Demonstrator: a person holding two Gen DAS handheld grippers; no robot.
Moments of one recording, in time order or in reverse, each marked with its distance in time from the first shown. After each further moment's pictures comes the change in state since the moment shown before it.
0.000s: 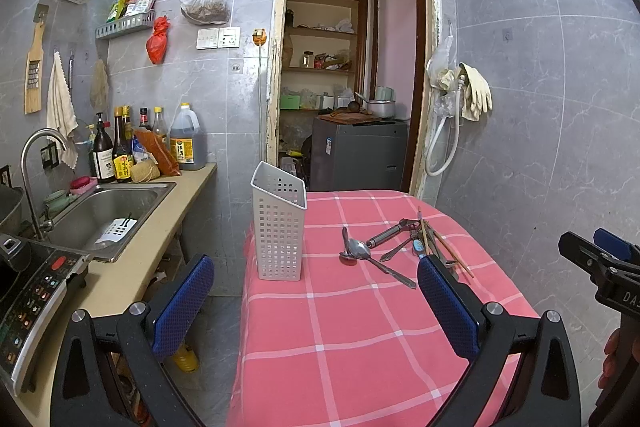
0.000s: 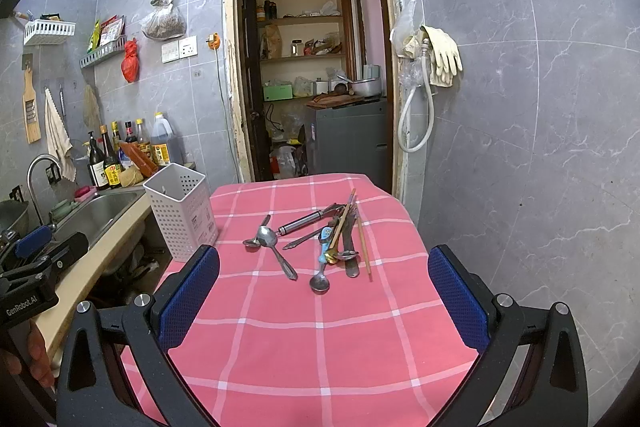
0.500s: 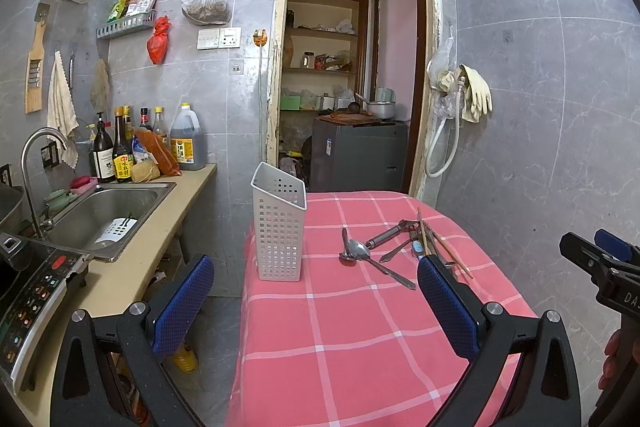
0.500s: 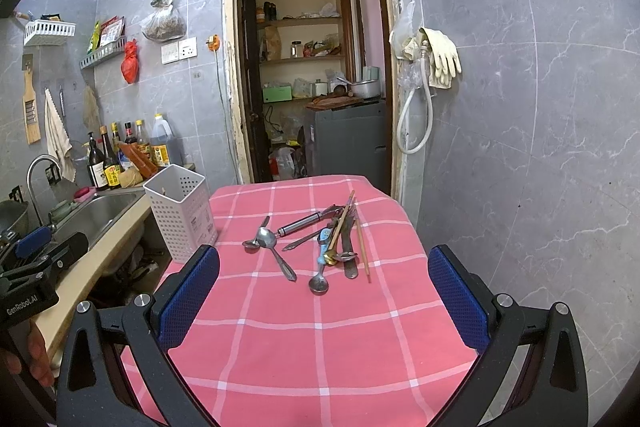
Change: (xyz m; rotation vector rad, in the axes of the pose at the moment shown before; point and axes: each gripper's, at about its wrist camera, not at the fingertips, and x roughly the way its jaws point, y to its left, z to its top) left arm 0.000 0.000 0.000 -0.001 -0.002 0.000; right arm -0.003 0.002 0.001 -0.001 -0.004 0.000
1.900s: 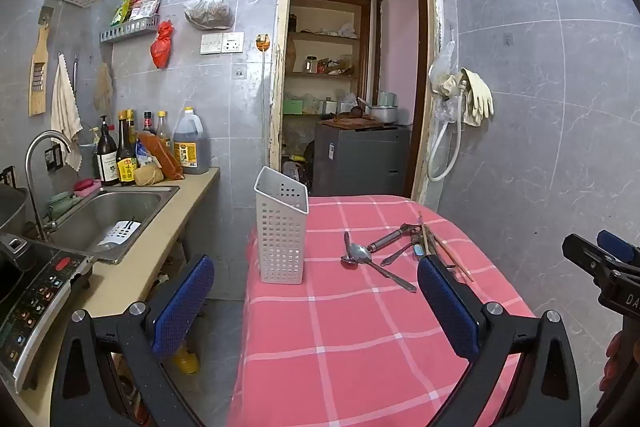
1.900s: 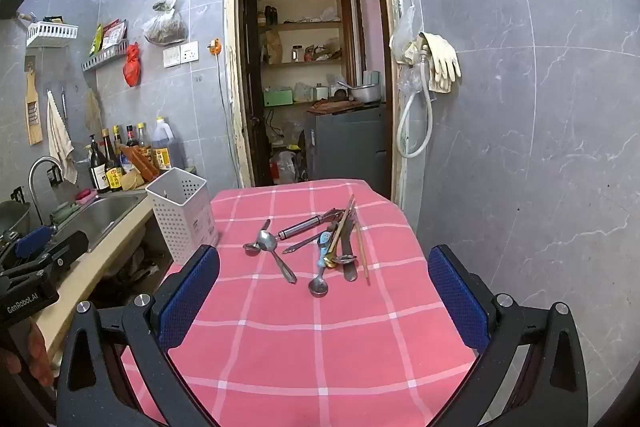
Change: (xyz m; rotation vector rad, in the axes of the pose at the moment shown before) left arm -0.011 0.000 0.009 0.005 -0.018 0.000; right arm -0.002 -0.002 0.000 -0.001 -0.006 -0.005
